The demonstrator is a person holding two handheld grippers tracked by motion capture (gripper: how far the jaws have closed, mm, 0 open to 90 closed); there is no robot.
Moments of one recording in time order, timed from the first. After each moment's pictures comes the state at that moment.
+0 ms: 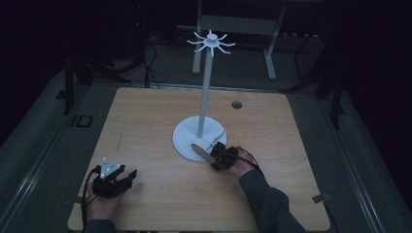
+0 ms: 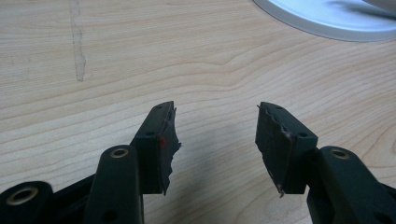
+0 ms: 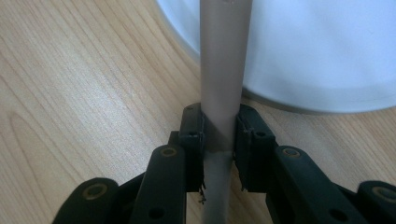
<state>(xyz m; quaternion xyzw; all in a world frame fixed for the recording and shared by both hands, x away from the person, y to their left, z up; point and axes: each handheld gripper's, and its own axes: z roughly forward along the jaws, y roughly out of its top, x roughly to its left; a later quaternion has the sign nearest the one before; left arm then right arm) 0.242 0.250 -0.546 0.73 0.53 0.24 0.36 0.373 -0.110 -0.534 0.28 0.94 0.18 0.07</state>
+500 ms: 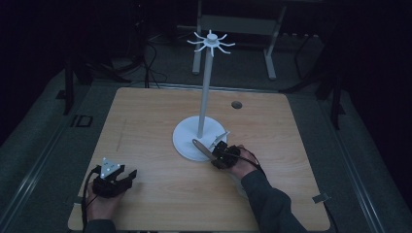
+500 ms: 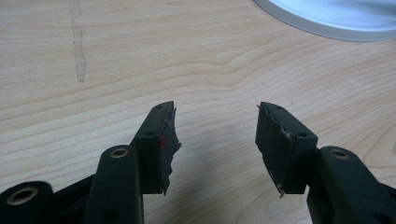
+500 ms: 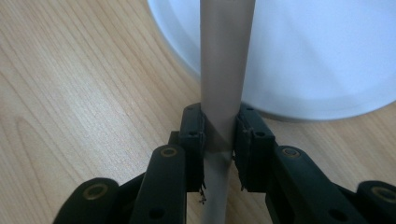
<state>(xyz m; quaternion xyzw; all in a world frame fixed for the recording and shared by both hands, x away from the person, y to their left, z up) 0.242 0.250 -0.546 0.73 0.53 0.24 0.36 0.369 -0.116 -0.523 0.27 0.94 0.21 0.09</state>
